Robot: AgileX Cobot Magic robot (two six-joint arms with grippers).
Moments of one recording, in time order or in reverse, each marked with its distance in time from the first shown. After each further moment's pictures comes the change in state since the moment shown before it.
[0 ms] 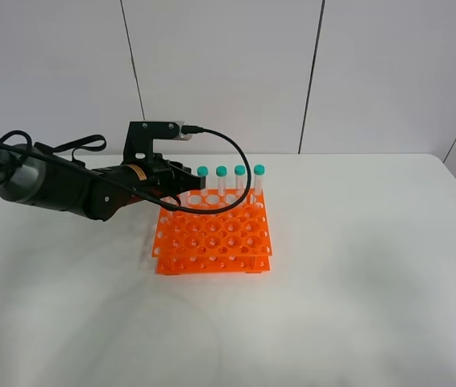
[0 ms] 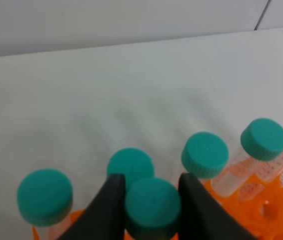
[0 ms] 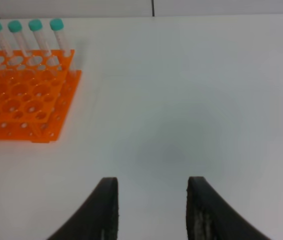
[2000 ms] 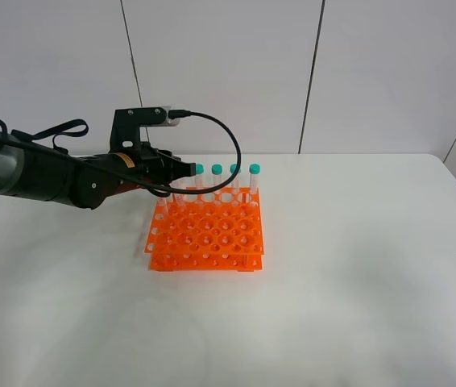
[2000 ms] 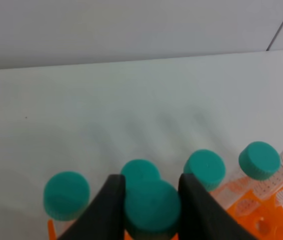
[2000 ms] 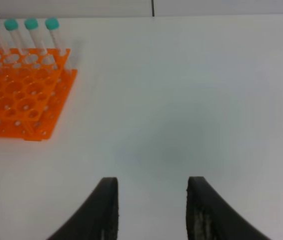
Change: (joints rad) left arm 0.026 -0.061 0.002 -0.037 0.034 0.005; right arm 0.000 0.000 0.000 0.000 0.000 0.000
